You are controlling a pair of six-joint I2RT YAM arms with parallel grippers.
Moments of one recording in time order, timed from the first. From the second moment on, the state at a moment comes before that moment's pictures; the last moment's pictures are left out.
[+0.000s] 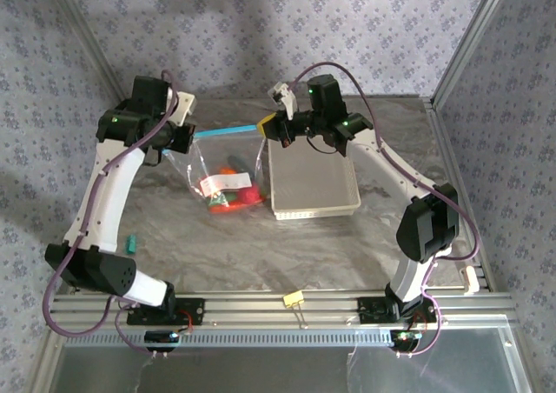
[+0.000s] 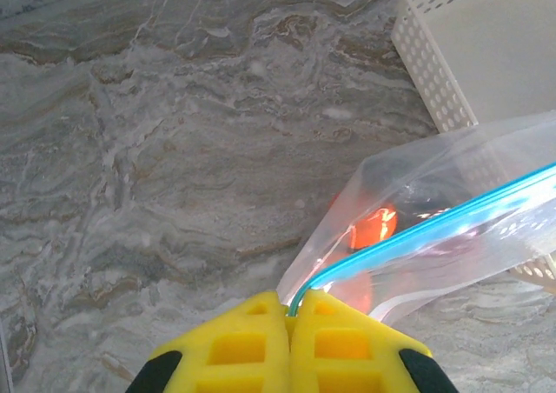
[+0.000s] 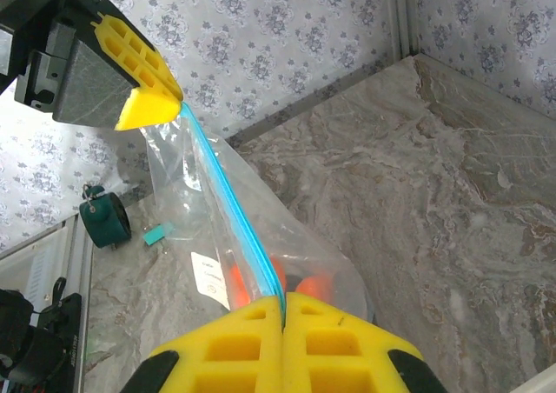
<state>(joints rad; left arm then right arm) -0.20 1.45 1.72 -1.18 0.04 0.10 0.52 1.76 1.65 -0.34 -0.74 -0.01</state>
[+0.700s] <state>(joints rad) -0.14 1.39 1.66 -1.18 0.03 0.07 0.51 1.76 1.65 -0.34 -0.72 -0.01</state>
